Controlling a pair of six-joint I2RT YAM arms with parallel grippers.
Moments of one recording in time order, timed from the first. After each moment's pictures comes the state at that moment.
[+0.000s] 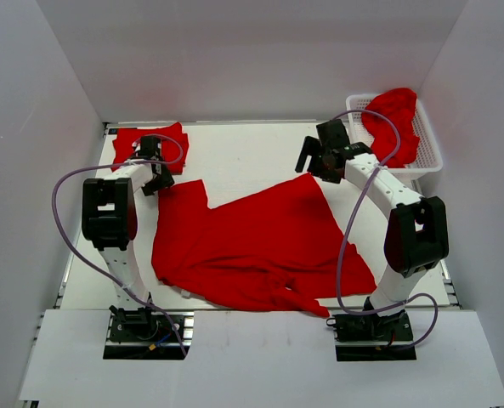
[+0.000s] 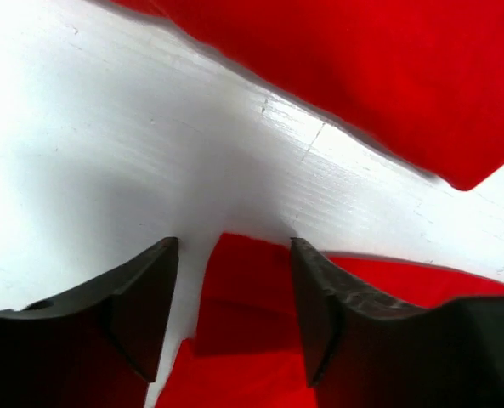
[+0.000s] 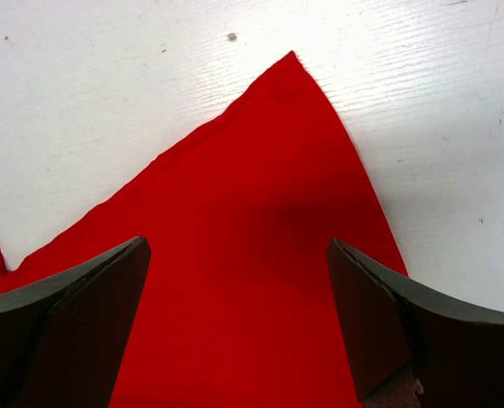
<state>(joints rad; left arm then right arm) -0.01 2.01 1.35 -0.39 -0.22 -0.42 0.36 1.74 1.43 -0.58 0.08 0.55</state>
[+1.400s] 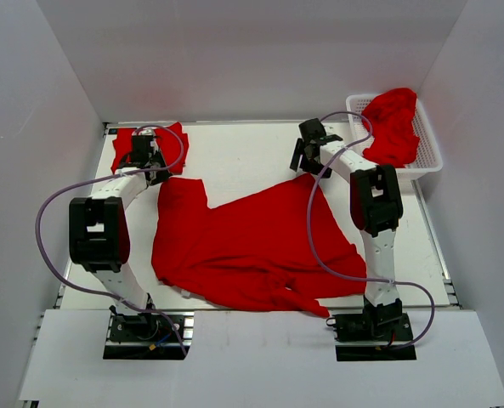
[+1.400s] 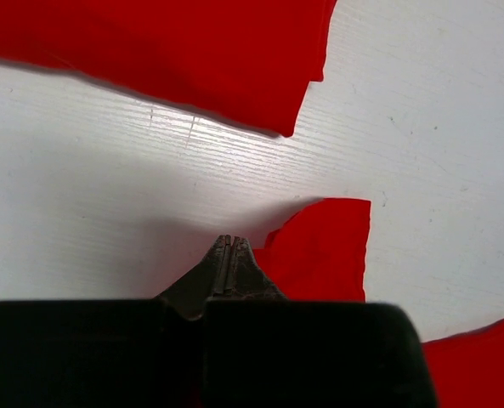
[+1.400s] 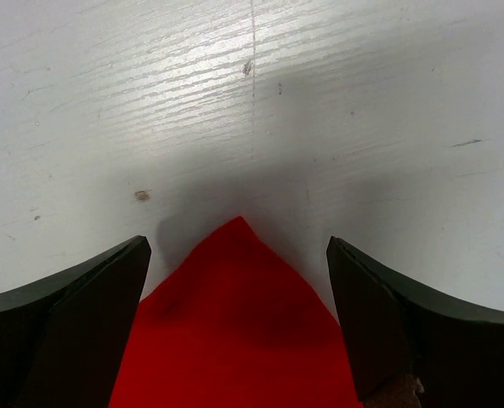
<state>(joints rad) -0.01 1.77 1.20 -0.21 -0.03 -0.33 0.34 2.25 1.78 -0.59 0.25 0.52</state>
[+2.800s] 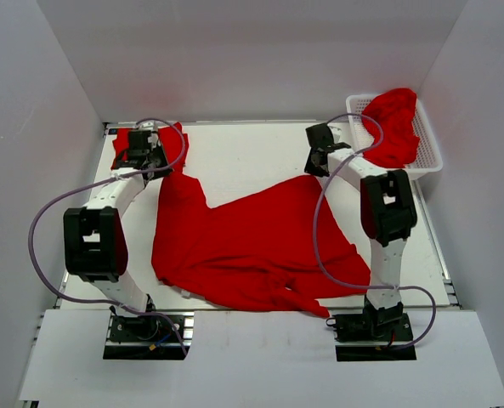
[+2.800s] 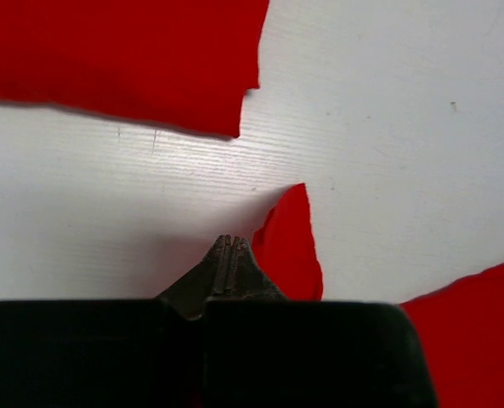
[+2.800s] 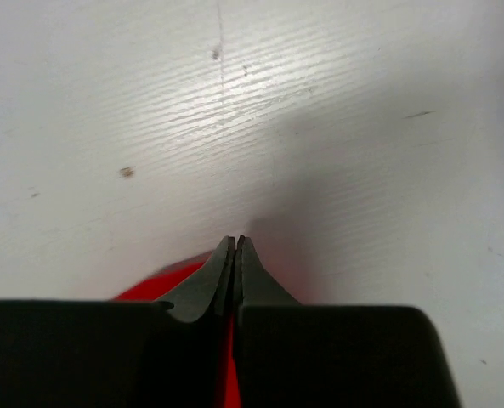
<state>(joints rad) -0.02 1.68 1.19 -0.22 0.04 -0.29 0.33 2.12 1.59 -0.45 0.27 0.54</state>
